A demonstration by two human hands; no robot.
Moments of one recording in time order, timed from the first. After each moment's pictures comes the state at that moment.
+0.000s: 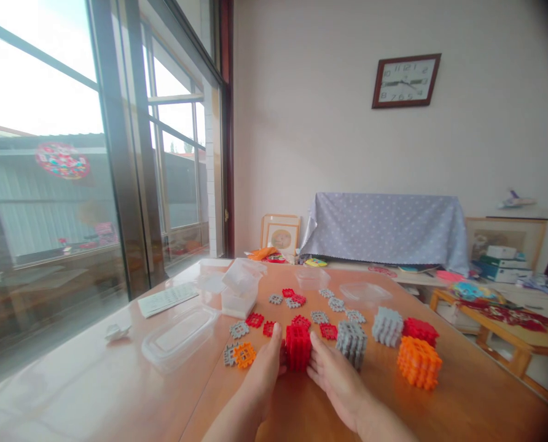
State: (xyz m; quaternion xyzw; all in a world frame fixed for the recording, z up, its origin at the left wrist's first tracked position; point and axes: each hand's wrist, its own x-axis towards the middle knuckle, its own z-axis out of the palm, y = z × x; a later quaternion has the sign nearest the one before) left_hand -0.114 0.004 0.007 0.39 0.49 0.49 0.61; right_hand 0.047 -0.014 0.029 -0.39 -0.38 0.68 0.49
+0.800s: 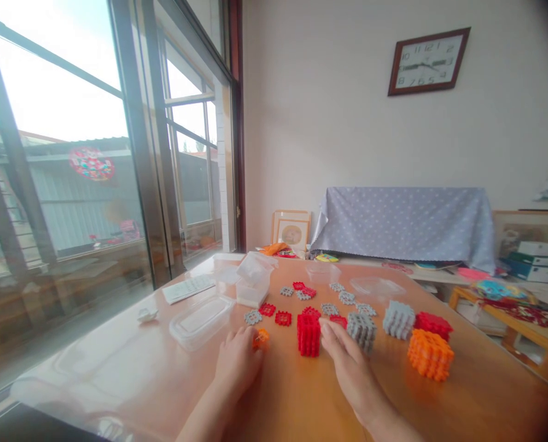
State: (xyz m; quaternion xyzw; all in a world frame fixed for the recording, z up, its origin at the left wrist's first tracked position) left_hand -0.203 -0.028 0.012 0.65 0.70 0.29 0.09; right_hand 0.051 -0.035 0.026 -0.43 -0.51 0.48 0.57
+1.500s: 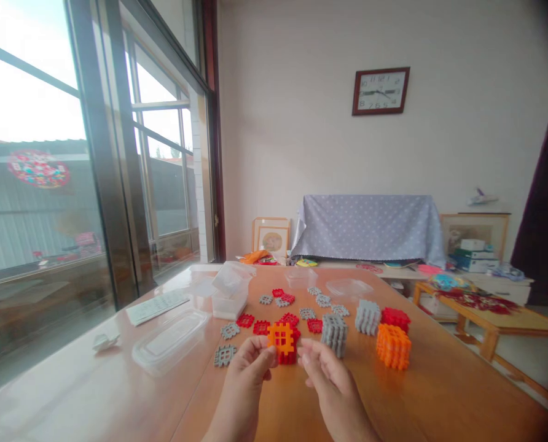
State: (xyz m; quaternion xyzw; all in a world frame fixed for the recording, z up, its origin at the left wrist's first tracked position) left_hand -0.109 -0.067 0.048 0.44 0.41 0.61 0.51; right_hand 0.057 -0.078 0.037 -0.44 -0.51 0.46 0.58
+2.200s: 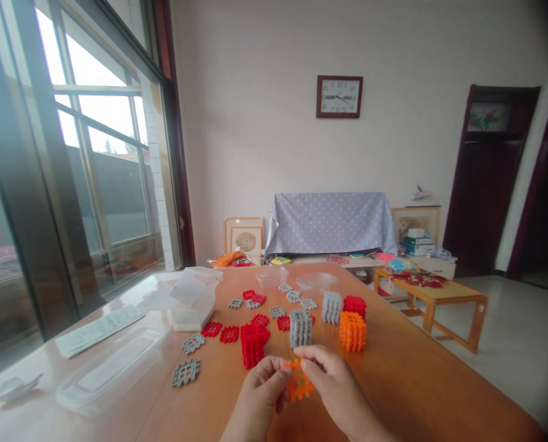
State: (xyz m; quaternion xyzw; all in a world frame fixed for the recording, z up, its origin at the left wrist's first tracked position) left_hand -0.031 -0.060 0.019 0.47 0.38 0.47 0.64; right_hand 0.137 -0.073 0.023 -0.50 -0.59 0.34 0.53
